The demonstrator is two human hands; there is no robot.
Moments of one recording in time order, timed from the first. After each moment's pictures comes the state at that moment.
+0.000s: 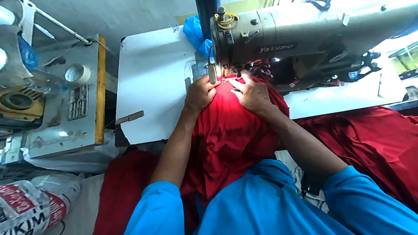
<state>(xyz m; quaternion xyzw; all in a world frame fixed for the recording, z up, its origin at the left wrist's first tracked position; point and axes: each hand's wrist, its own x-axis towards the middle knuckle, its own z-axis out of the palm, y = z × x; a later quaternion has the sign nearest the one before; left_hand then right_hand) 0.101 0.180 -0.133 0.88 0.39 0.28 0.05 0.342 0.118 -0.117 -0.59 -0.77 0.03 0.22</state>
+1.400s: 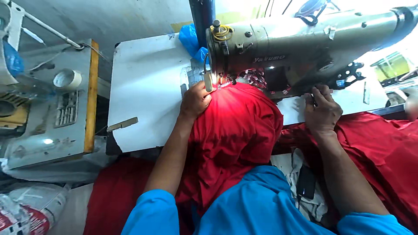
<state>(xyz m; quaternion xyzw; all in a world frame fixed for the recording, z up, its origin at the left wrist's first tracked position) 0.103 0.179 -0.132 0.87 0.39 0.30 0.06 0.532 0.028 -0.137 -0.77 -0.57 -0.13 0.26</state>
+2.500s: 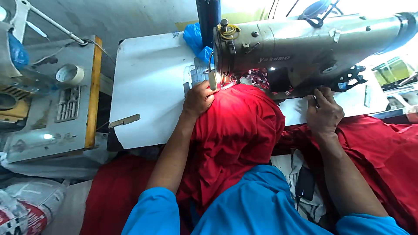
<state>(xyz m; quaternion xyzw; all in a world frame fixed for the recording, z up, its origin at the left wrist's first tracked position) 0.101 0.177 -0.130 0.87 0.38 0.30 0.06 0.532 0.027 -0.137 -0.77 -0.57 -0.13 0.26</state>
